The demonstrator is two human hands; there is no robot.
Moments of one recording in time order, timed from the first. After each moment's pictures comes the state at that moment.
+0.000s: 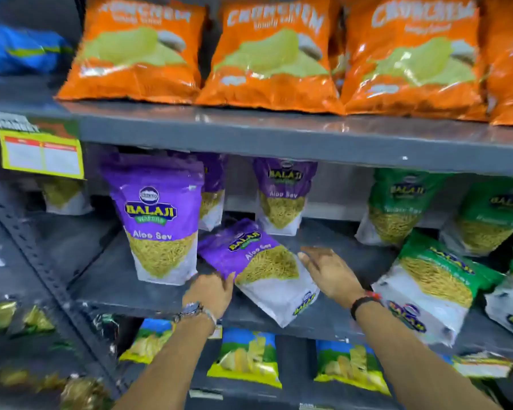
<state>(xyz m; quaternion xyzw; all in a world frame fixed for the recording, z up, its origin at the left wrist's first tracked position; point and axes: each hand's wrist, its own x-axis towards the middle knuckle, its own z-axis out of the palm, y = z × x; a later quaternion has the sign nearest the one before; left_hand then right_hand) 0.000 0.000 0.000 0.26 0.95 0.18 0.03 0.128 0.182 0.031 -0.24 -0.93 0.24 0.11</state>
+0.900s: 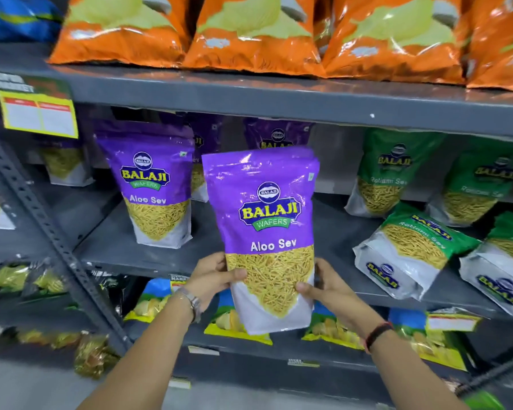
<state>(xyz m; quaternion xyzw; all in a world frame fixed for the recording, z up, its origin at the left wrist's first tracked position) 0.056 -0.025 -0.002 0.21 0.63 0.66 0.37 0.218 0.146 -0.012 -0.22 -0.71 0.66 0.10</state>
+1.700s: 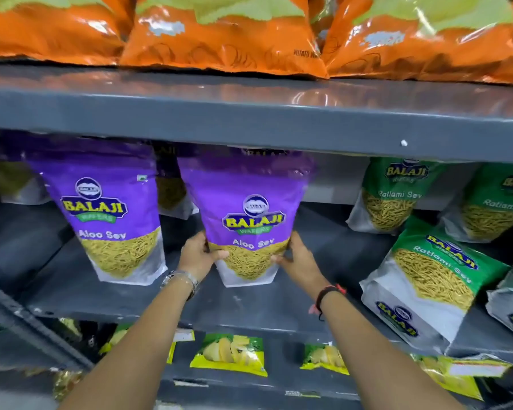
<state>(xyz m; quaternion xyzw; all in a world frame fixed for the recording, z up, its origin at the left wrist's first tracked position) -0.053 0.071 -0.008 0.24 0.76 0.58 0.18 0.085 0.223 -0.017 -0.23 -0.78 0.54 0.20</state>
